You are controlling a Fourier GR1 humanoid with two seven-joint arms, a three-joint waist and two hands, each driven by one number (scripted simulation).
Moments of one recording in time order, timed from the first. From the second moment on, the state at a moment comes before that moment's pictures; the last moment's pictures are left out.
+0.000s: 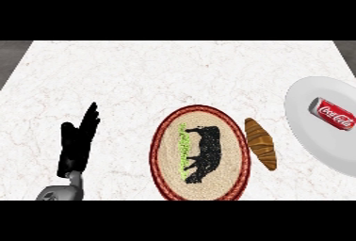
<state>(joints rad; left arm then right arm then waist) -0.05 0.09 0.00 -1.46 -0.10 0.14 0.23 -0.42 -0.73 -0.57 -0.33 0.20 0.14 -0.66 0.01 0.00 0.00</state>
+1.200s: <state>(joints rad) -0.01 0.10 0.01 -1.51 -0.09 0.10 0.23 -0.35 -0.86 -0.63 -0.16 0.12 0.09 -0.76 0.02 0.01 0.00</state>
